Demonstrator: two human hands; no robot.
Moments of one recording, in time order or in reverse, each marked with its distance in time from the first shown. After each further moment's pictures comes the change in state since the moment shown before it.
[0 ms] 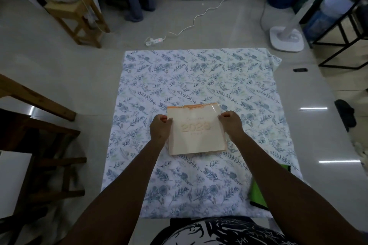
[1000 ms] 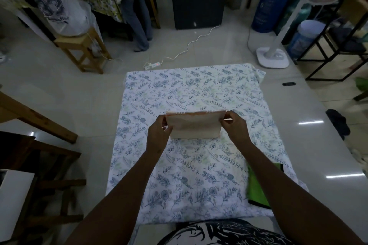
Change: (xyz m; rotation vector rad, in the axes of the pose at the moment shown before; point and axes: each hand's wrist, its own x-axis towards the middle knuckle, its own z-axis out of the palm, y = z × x) left_hand -0.051 0.018 -0.033 0.074 0.017 0.558; right_hand -0.058 -0.005 -0.046 0.000 0.165 -0.461
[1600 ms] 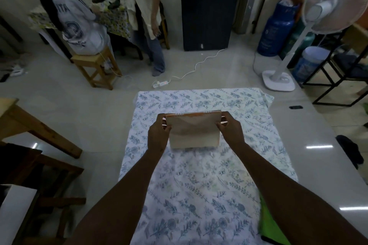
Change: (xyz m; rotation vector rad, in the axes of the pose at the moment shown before) left_hand 0.073 0.010 -0.032 0.069 0.114 0.036; right_hand 0.064 -0.054 0.034 -0.031 -0.041 -0.094
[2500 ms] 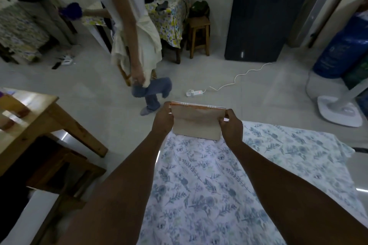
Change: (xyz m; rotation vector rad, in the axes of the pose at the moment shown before) left_hand 0.239 -0.078 -0.077 0.098 0.012 -0.203; right_hand 0.191 -0.089 0.189 -0.027 -0.004 -0.078
